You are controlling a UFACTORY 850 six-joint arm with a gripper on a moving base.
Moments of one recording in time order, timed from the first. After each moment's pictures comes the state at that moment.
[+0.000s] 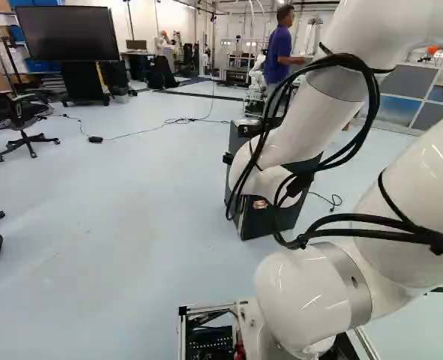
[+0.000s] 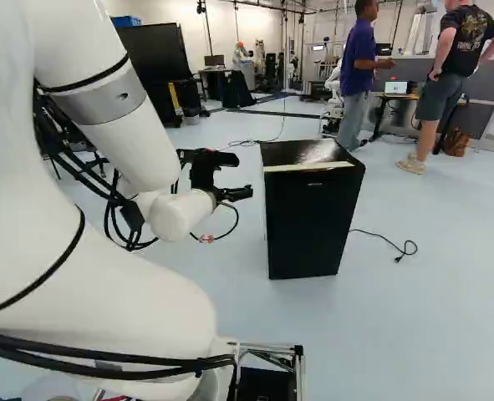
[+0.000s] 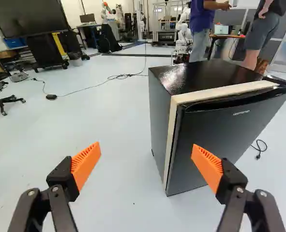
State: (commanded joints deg) arm 4.2 9.6 -10.6 10.8 51.3 0.0
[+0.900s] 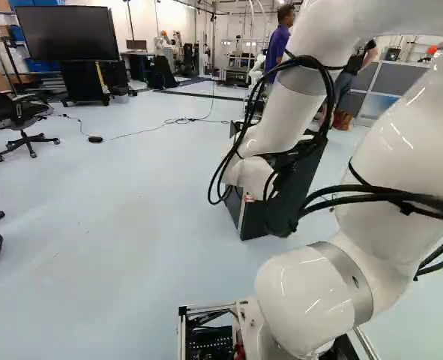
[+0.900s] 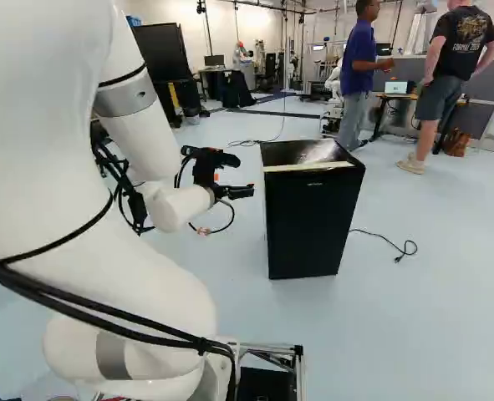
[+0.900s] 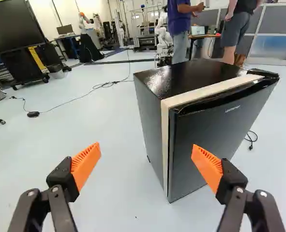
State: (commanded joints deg) arm 9.1 -1.1 -16.8 24.0 58.2 0.0
